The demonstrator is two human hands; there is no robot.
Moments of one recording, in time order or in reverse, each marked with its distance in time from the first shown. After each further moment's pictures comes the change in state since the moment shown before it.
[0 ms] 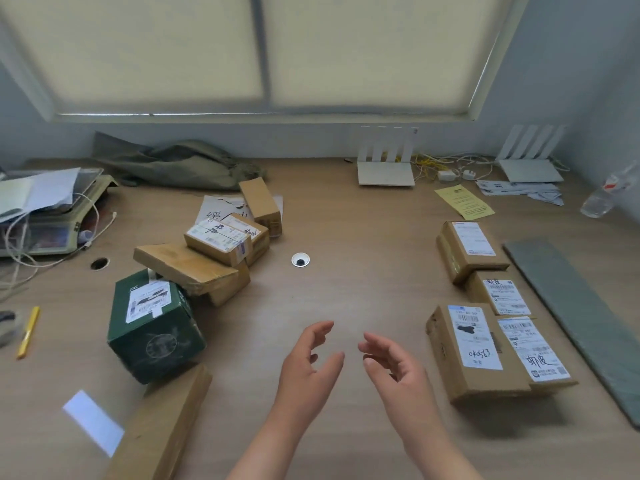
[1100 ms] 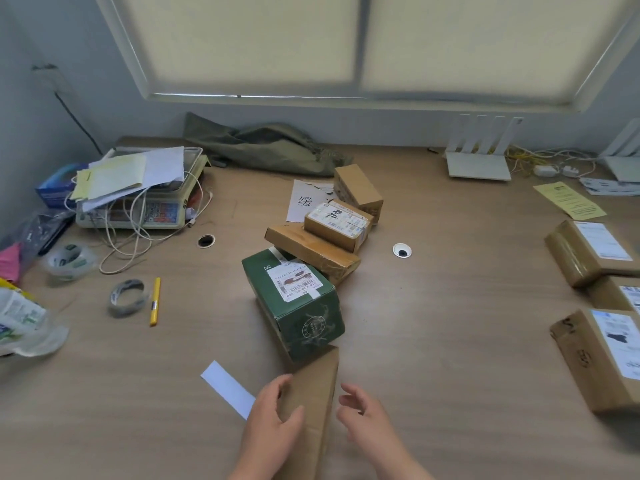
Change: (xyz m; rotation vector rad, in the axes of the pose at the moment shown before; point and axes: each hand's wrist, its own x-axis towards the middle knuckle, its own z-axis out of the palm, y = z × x) left_hand -0.050 -0.178 -0.277 0.270 0.065 -0.307; right_hand -0.056 0.062 0.287 -0.225 -0.292 0.539
